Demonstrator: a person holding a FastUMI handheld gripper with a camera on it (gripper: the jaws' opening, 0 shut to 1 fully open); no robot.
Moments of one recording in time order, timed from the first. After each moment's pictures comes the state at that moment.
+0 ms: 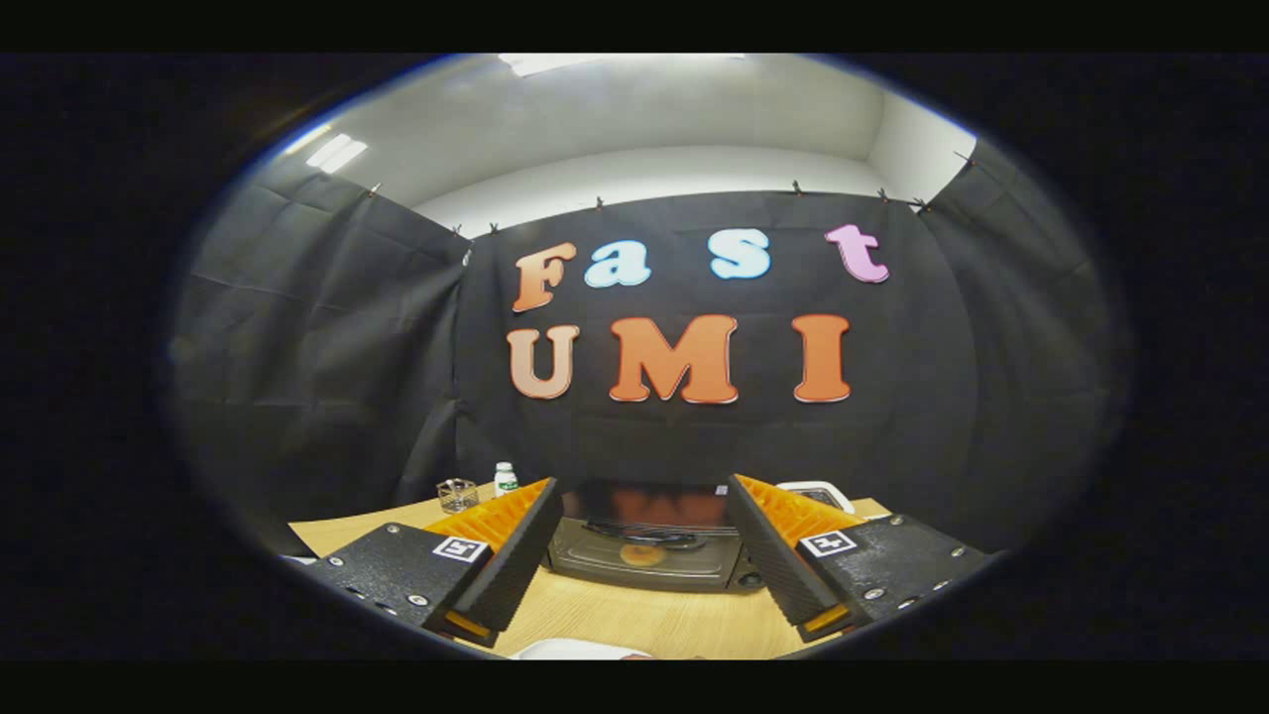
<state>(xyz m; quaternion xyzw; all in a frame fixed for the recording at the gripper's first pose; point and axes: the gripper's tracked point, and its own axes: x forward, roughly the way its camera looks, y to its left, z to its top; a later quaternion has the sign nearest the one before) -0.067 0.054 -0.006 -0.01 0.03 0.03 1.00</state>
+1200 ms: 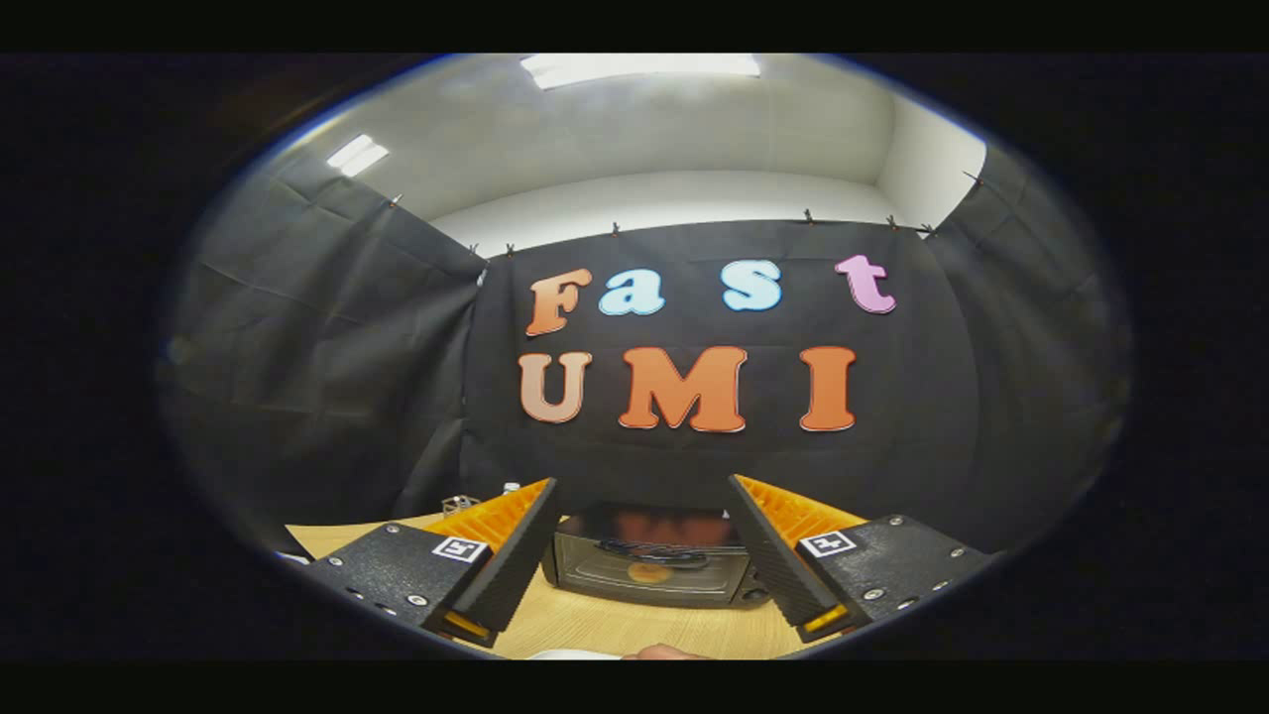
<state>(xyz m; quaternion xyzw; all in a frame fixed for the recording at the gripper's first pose) -0.072 0.078 0.009 -0.02 -0.01 0.04 1.00</state>
